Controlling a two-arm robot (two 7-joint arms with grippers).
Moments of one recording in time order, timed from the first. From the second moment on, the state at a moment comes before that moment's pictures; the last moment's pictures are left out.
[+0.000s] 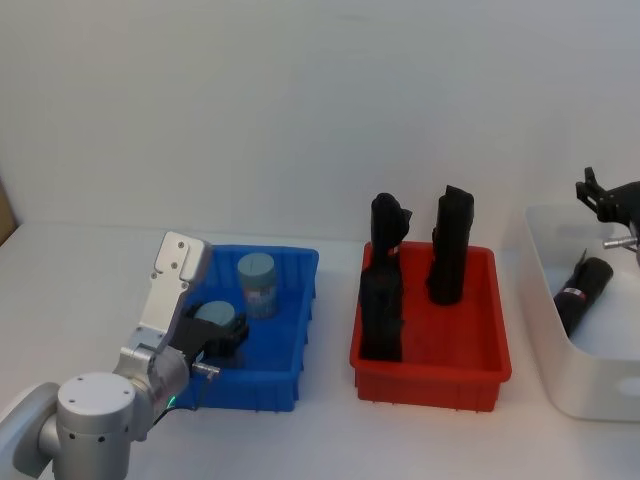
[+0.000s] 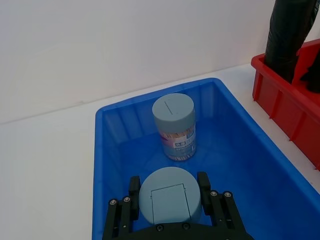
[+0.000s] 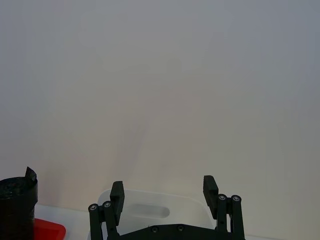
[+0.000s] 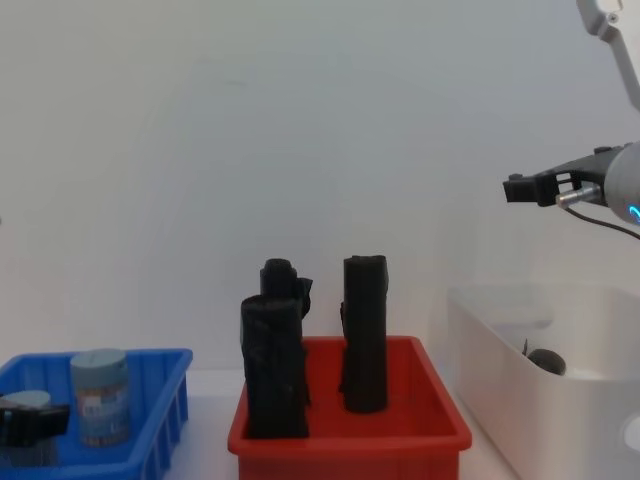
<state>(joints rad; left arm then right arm) -0.18 0.43 0.22 -1.48 -0.37 0.37 0.06 0.48 0.08 -0.25 -1.37 -0.09 0.31 -0.14</state>
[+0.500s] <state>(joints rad) -0.19 0.43 0.23 -1.54 -0.30 0.39 0.05 0.48 0.08 -0.25 -1.37 -0.09 0.31 -0.14</state>
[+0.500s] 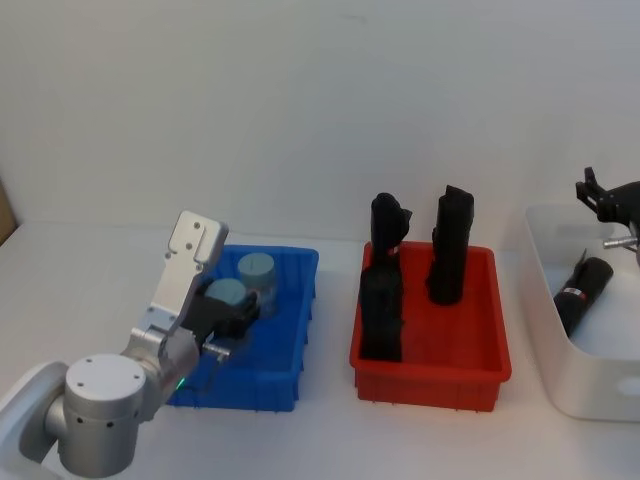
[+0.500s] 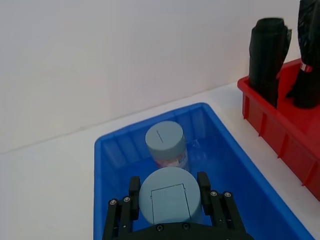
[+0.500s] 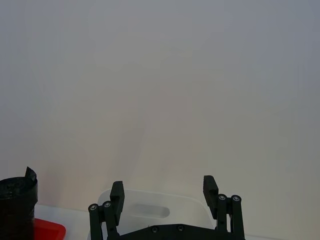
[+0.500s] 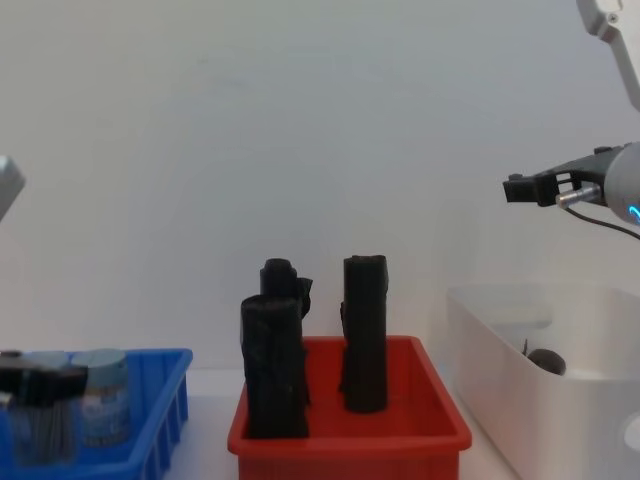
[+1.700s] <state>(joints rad) -0.37 0.40 0.22 -1.62 -0.10 0.28 -0.07 0.48 0.10 -0.27 -1.39 -0.13 0.15 0.15</state>
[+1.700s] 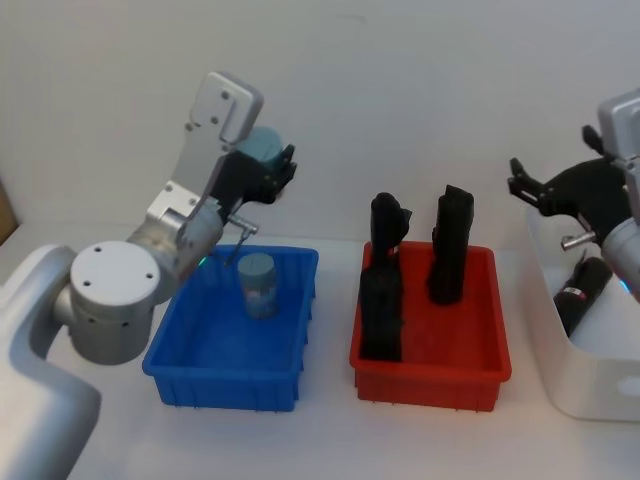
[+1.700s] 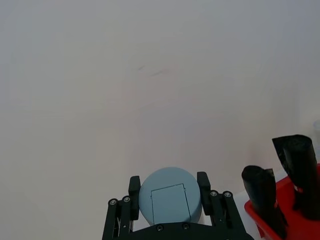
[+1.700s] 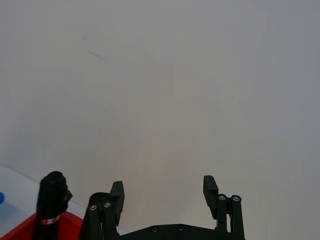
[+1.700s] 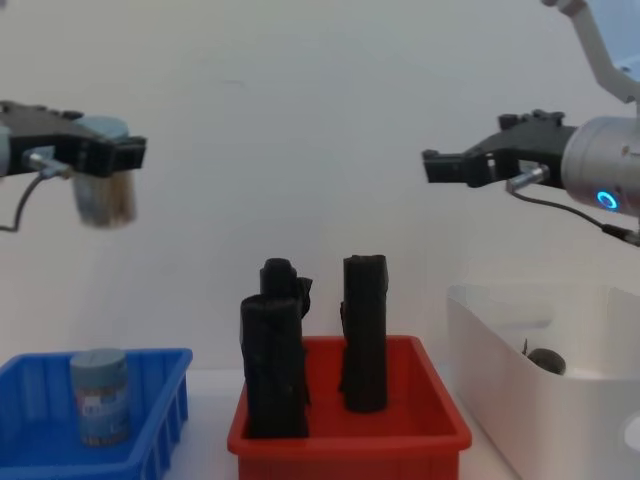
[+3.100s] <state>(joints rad) -0.48 0.30 0.28 -1.49 -0.07 0.12 -0.21 0.64 0.01 -0.40 -1.05 -0.25 -0.34 0.62</state>
